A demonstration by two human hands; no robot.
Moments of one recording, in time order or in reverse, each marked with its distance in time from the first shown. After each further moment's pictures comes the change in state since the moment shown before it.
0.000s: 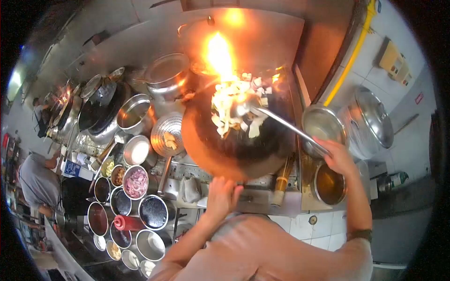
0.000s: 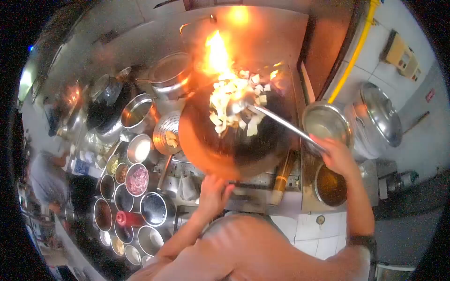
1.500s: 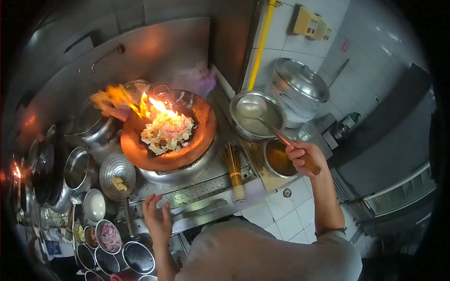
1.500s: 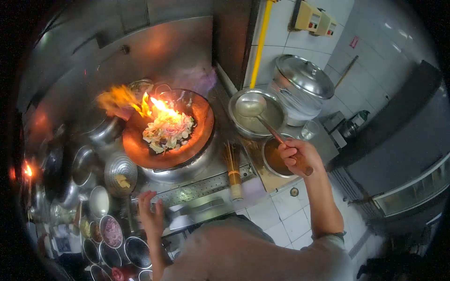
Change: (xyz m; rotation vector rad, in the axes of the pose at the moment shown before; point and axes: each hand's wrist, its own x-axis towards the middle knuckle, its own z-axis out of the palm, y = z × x) left_hand 0.001 -0.048 -0.058 -0.068 0.017 -0.187; right_hand -0.113 -0.037 0.000 2.179 0.327 0.645
